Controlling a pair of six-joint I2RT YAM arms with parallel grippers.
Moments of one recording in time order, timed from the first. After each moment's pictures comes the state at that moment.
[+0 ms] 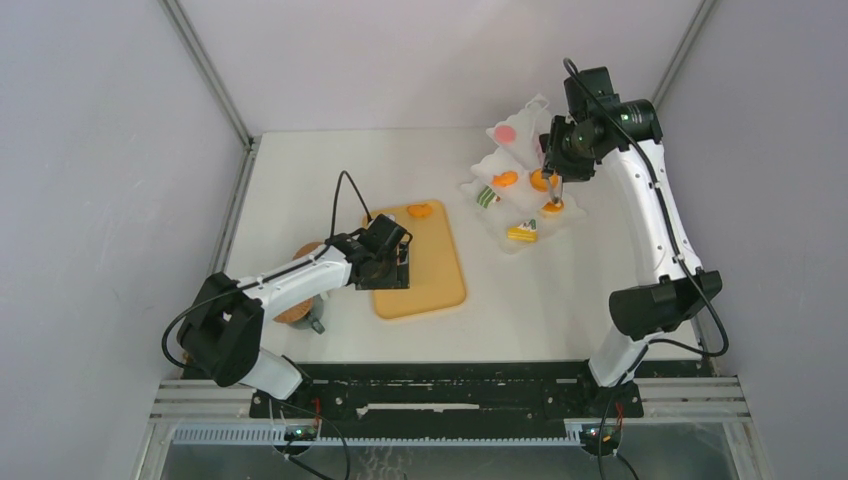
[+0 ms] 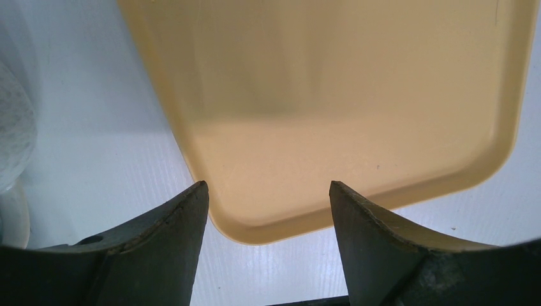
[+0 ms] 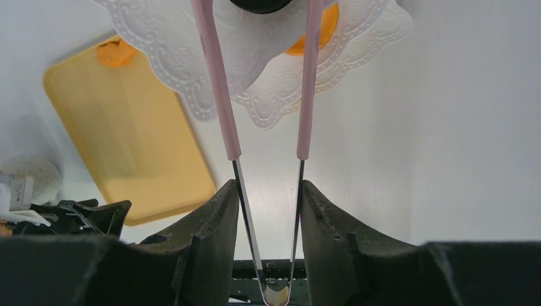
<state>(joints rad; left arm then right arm) -0.68 1.48 0.93 -0.59 -0.18 -0.63 0.23 1.72 2.12 -1.41 0.09 0.39</state>
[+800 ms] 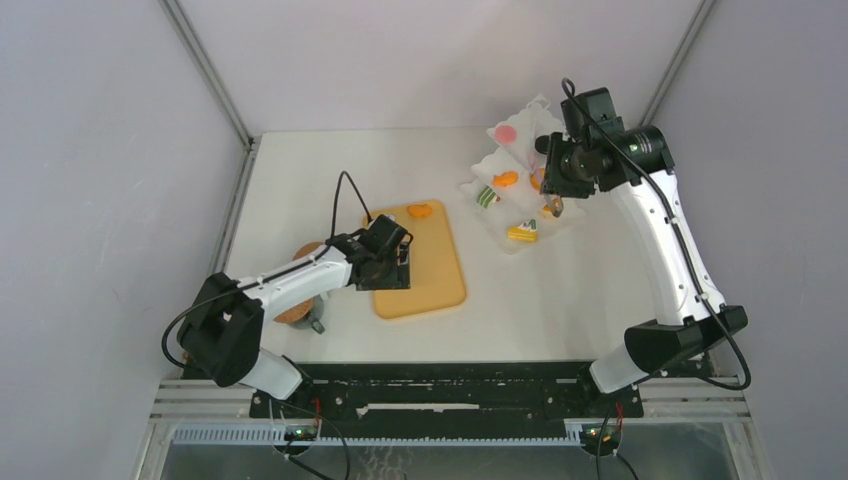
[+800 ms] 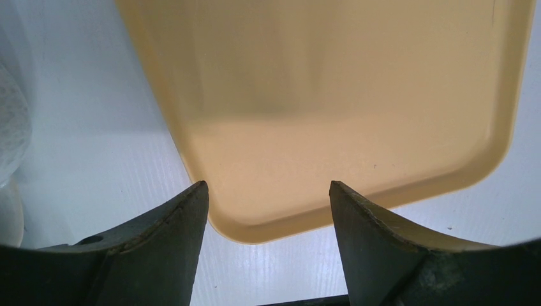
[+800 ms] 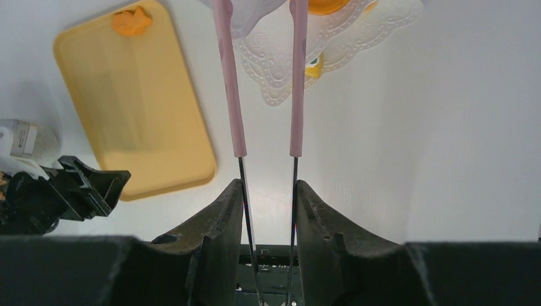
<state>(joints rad) -0.69 1.48 0.93 -0.59 -0.18 -0.64 0.32 1.53 1.96 -1.38 0.13 0.40</state>
